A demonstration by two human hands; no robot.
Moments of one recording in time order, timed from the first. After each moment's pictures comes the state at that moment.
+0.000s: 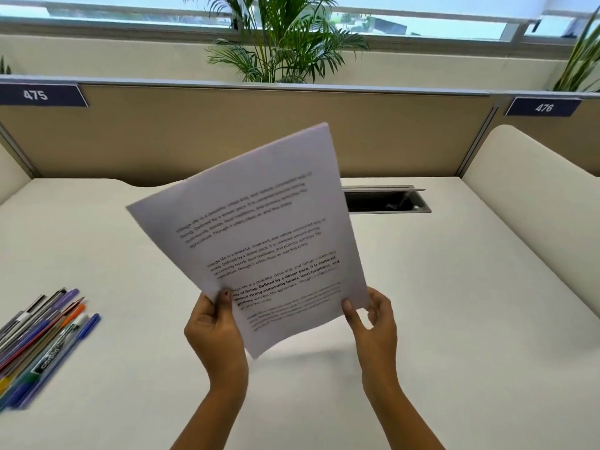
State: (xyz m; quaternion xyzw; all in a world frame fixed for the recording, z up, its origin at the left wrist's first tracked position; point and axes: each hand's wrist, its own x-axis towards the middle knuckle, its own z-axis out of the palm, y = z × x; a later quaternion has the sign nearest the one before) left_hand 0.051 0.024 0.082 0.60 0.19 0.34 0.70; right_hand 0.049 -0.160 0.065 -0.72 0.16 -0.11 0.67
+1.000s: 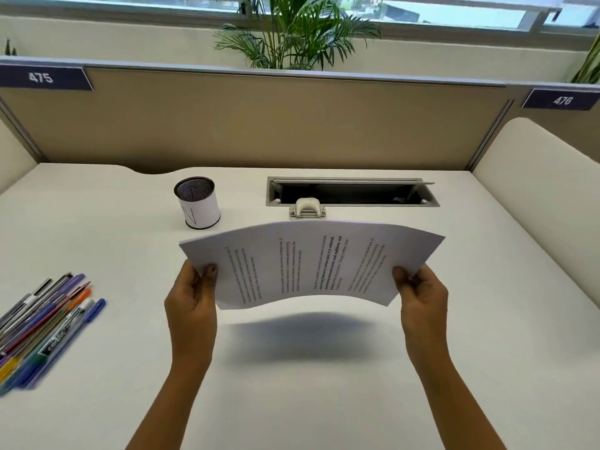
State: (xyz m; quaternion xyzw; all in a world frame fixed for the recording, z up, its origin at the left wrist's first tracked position) left_hand 0.054 0.073 0.096 0.73 0.06 0.29 0.62; right_hand 0.074 -0.206 0.099 -0.72 0.07 -0.21 0.66
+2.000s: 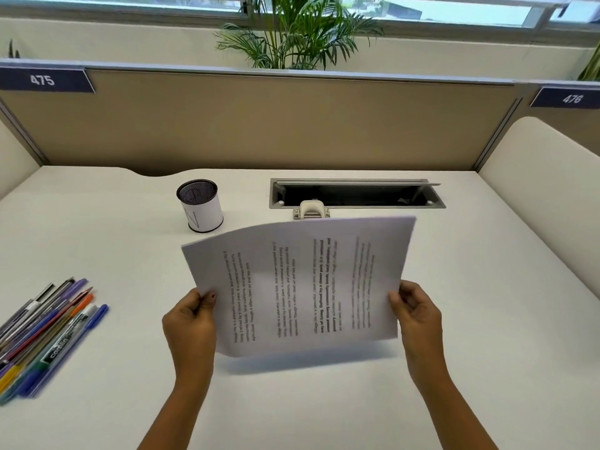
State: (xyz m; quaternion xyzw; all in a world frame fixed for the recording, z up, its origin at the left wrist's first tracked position) left_hand 0.054 0.082 0.067 0.70 0.18 0.26 0.64; right_hand 0.069 -0.213 0.062 -0.71 0.08 -0.12 0.69
